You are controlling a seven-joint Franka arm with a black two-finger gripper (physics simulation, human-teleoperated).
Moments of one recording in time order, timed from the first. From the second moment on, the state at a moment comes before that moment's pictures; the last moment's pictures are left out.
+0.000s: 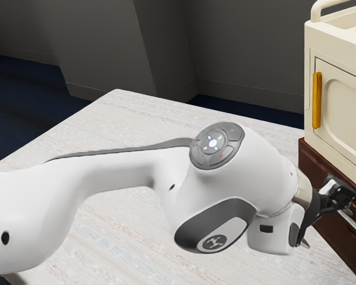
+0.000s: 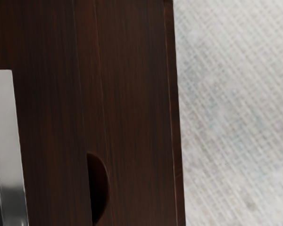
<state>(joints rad) -0.23 0.13 -0.30 -1.88 0.17 2.59 1.56</state>
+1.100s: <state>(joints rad) -0.23 -0.24 -0.27 -2.21 0.17 2.48 1.50</state>
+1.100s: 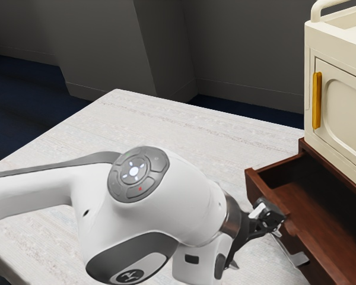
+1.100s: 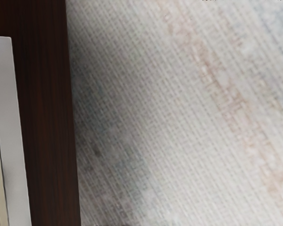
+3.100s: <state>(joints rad) -0.02 -0.16 -0.30 -1.62 0.24 1.70 0.97</state>
